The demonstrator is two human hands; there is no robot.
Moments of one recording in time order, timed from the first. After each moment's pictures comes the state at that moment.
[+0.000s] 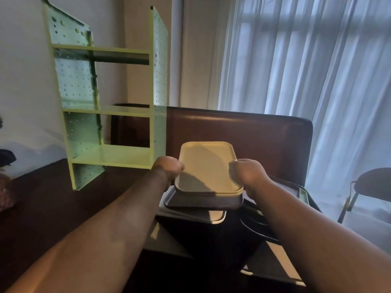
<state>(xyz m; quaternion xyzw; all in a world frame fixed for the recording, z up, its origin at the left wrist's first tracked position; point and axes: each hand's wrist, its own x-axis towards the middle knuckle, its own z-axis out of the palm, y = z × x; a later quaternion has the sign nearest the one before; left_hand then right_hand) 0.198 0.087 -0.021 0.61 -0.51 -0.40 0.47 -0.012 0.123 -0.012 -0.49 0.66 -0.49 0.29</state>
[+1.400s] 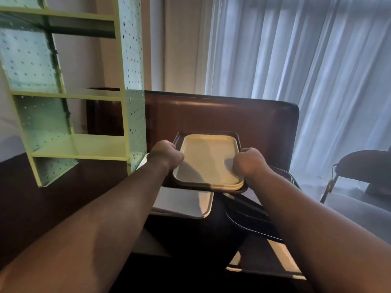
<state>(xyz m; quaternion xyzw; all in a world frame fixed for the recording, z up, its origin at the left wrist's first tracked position) 0.149 0.059 -0.025 0.63 -0.60 -0.26 0.41 -0.060 0.103 -0.021 -0.44 0.74 -0.45 0.23</state>
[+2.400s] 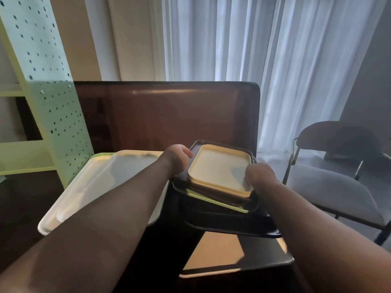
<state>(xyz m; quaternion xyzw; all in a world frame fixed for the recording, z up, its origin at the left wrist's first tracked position) 0.002 0.029 -0.057 0.52 -0.74 -0.33 0.26 -0.203 0.129 -0.086 -0.49 0.86 -0.16 0.05</state>
